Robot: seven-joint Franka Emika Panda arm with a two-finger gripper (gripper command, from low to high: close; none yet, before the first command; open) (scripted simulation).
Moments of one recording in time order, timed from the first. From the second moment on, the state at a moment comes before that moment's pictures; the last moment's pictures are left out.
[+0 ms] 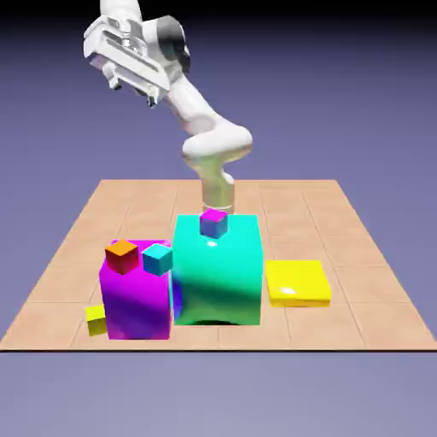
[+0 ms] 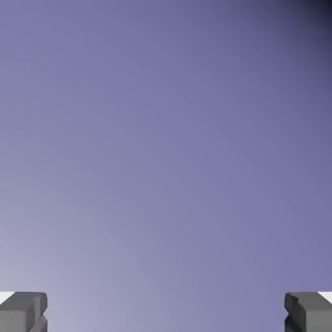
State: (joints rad) arm 0.78 -1.04 -0.91 -2.17 -0.52 2.25 -0.29
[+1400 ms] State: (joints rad) arm 1.40 -1.22 -1.37 -1.80 -0.74 1.54 -1.05
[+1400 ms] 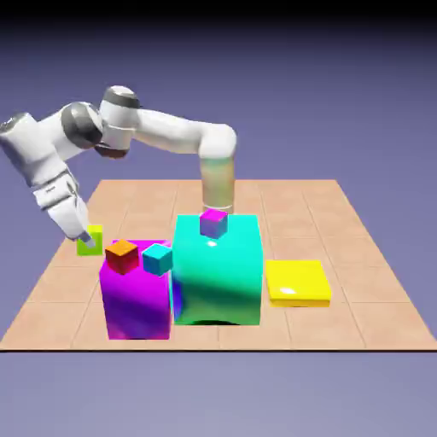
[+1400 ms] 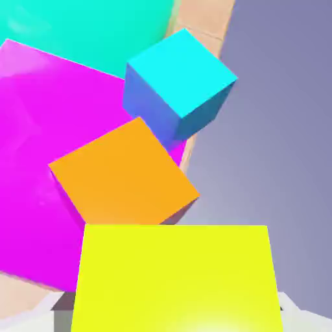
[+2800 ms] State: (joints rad) arm 0.20 -0.50 -0.32 -2.35 0.12 1.63 -1.59
